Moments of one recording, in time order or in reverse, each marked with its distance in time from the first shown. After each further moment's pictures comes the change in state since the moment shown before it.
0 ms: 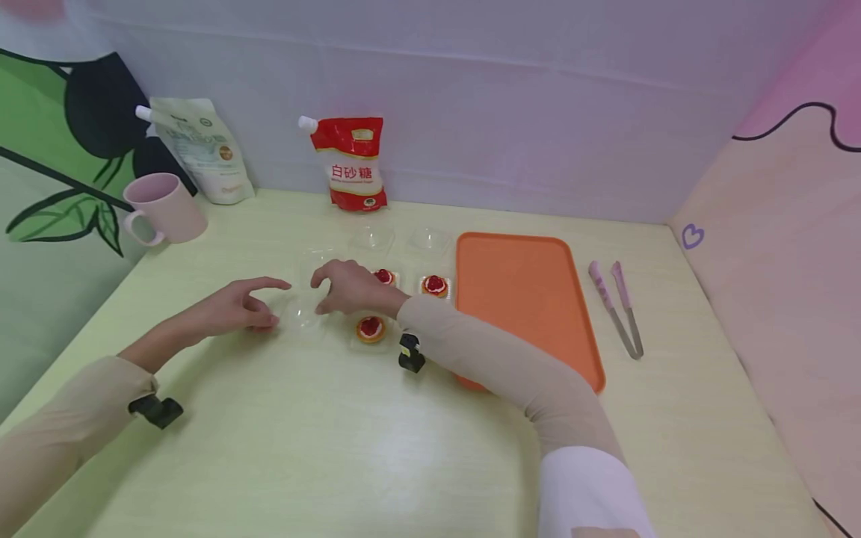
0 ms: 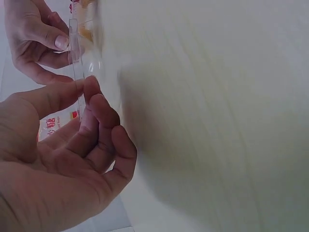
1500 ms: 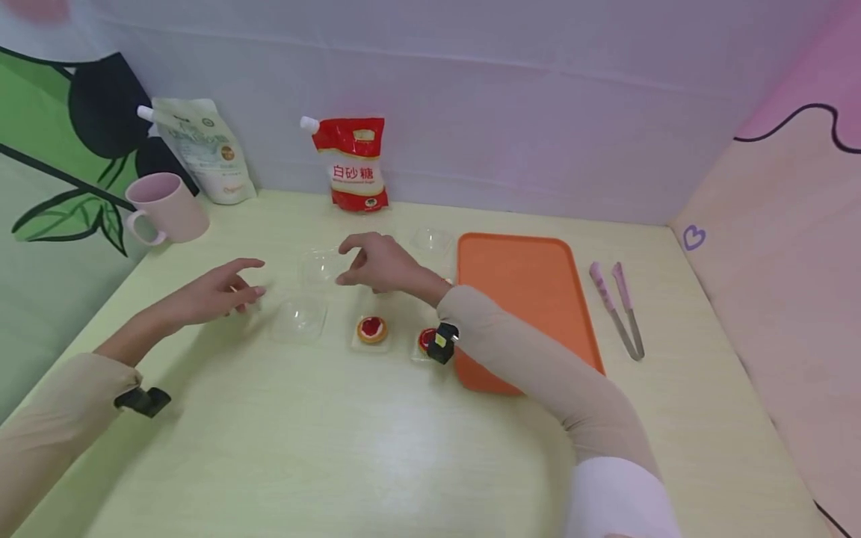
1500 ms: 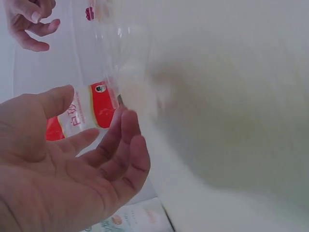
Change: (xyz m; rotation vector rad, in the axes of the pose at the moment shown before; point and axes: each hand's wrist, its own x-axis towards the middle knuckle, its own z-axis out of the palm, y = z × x) left_hand -0.010 0.002 -0.023 0.185 0.125 -0.006; right_hand -0.034 0.011 -0.045 0.082 0.145 0.015
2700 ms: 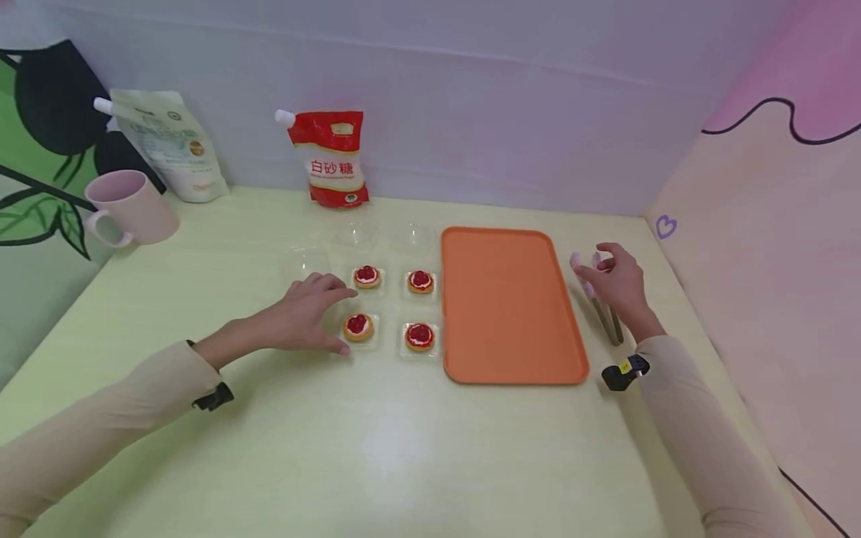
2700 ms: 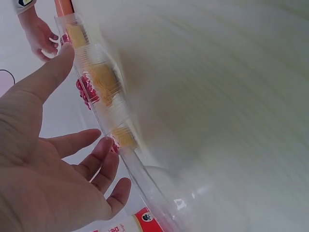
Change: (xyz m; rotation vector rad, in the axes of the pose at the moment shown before) left_hand 0.030 0.102 0.093 0.431 -0.036 0.297; right_hand -0.223 0.223 -0.124 -0.042 0.687 0.468
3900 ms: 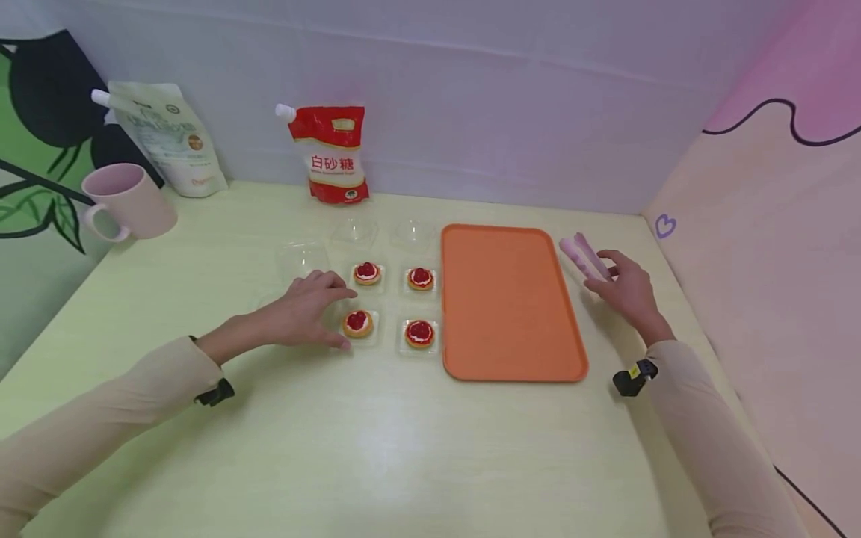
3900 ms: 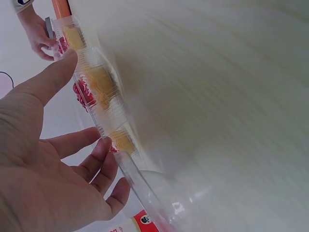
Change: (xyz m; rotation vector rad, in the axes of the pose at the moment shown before) left_hand 0.004 -0.002 0.003 -0.018 -0.017 -0.017; right_hand -0.003 0.014 -0.011 -0.147 -0.075 -0.105
